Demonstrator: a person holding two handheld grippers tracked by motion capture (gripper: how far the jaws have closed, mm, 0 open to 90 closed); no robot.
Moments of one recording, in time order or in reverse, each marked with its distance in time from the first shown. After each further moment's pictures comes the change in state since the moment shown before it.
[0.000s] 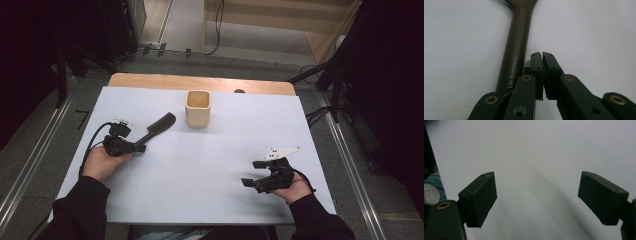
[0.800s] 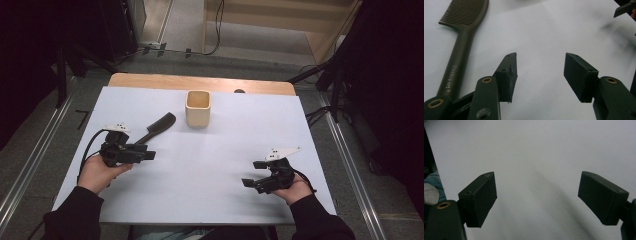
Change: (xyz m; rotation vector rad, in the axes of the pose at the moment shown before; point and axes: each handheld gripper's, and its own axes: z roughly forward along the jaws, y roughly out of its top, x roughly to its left) left arm -0.047 -0.020 -0.031 -0.162 -0.124 0.123; right arm 0.000 -0.002 -0.001 0.001 -0.006 -0.002
